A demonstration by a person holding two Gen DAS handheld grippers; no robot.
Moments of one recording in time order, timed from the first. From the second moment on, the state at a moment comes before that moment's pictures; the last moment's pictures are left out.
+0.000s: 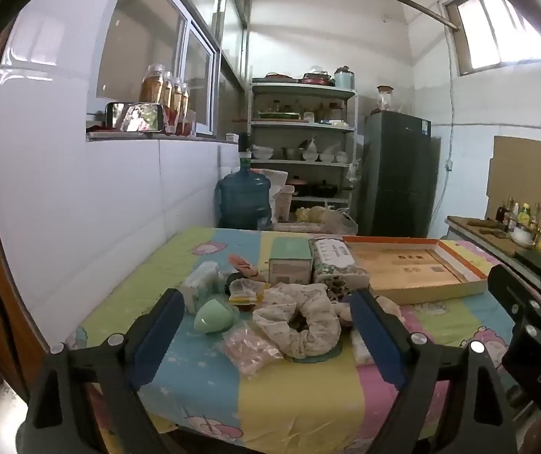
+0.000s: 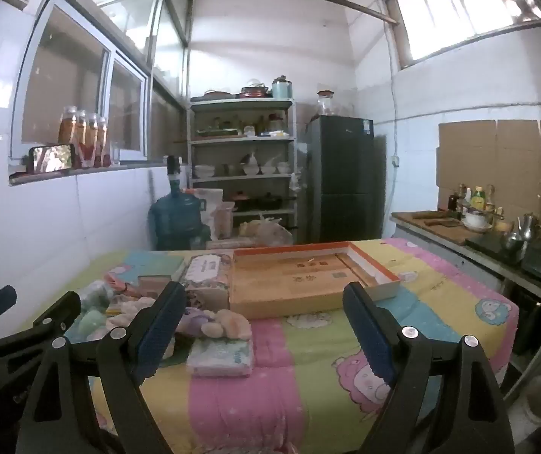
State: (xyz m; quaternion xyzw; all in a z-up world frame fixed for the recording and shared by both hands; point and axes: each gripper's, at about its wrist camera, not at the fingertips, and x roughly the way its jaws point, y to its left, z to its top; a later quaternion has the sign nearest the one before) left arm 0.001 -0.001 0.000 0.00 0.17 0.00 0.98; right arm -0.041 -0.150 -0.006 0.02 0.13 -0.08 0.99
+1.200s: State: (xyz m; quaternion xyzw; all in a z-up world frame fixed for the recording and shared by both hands) left arm 0.000 -0.006 0.001 0.00 0.18 -0.01 0.98; right arm -0.035 -0.148 -0.009 0.03 0.13 -0.07 0.99
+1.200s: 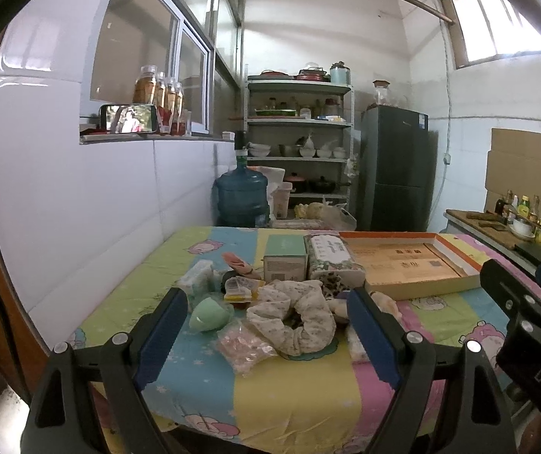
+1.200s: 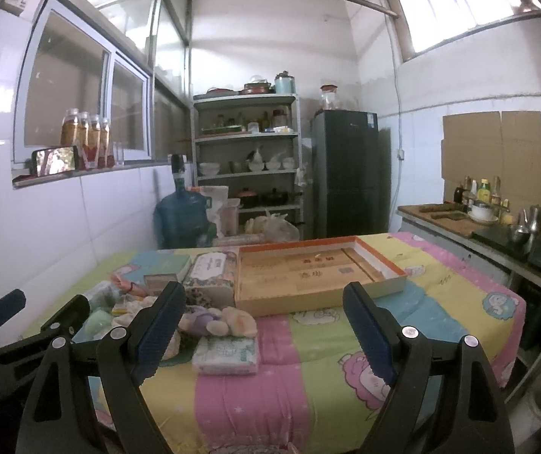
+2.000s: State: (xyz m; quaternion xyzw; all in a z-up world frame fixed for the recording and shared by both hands) left arm 0.002 -0.011 0.001 0.00 0.18 -0.01 0.98; right arm -0.033 -0.149 -0.010 0.04 0.14 -0.07 0.99
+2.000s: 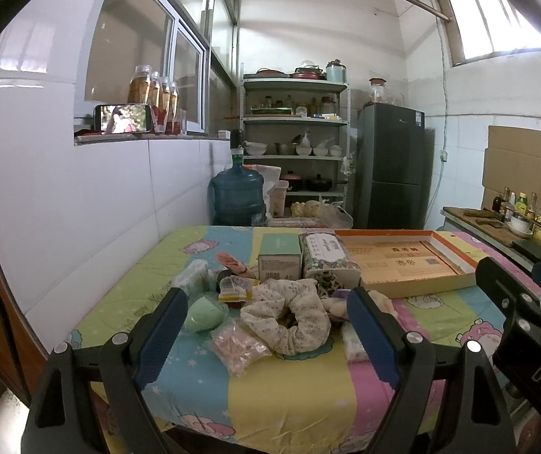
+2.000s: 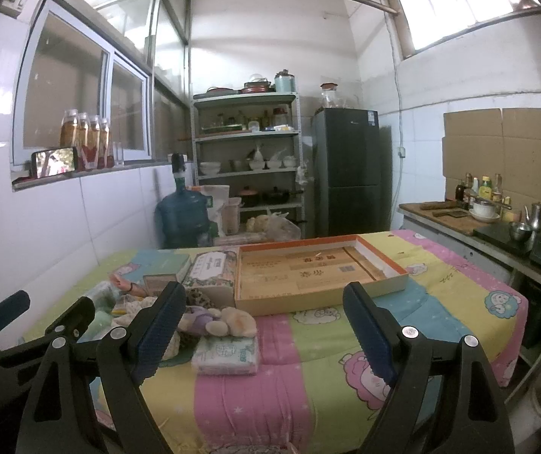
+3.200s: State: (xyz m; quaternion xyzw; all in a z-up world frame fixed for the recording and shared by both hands) left arm -0.002 -0.008 0.000 0.00 0.18 -0.01 0.98; right arm -0.030 -0.148 -0.011 0.04 0.14 -0.07 0.99
